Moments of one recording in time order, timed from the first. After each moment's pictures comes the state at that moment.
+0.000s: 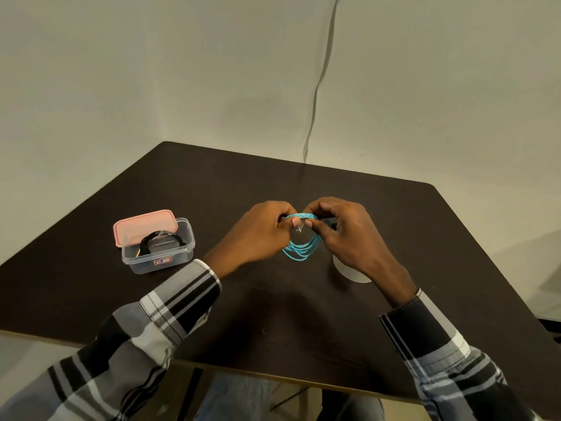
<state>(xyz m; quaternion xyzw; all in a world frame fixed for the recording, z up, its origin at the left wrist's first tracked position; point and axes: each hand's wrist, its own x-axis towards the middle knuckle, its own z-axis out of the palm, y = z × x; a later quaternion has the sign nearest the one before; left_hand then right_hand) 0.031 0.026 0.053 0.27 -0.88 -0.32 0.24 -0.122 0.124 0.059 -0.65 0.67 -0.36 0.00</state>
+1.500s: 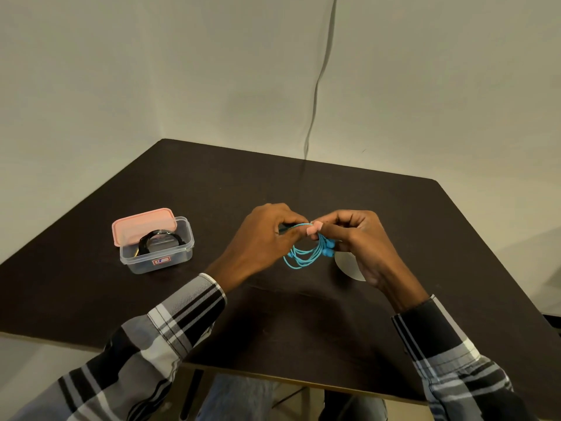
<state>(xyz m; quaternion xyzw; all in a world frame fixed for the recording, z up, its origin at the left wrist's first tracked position) 0.029 0.029 0.034 0.18 -0.89 -0.27 0.33 -0.130 0.138 0.045 -0.45 0.61 -0.56 0.33</state>
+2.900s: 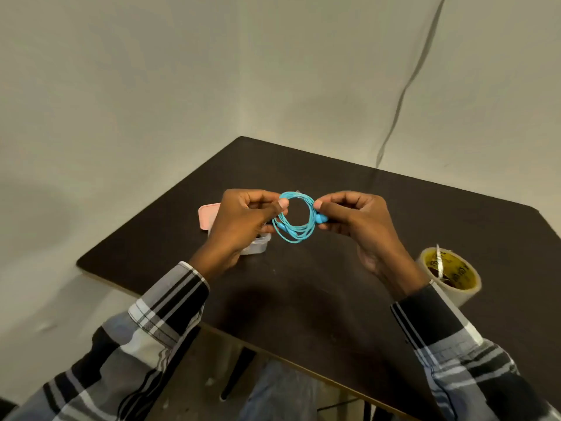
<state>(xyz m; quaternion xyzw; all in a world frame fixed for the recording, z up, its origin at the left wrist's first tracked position) 0.146 -0.002 0.047 0.38 -0.62 -0.51 0.45 -0.041 0.057 0.057 -0.44 0.55 -0.60 0.38</state>
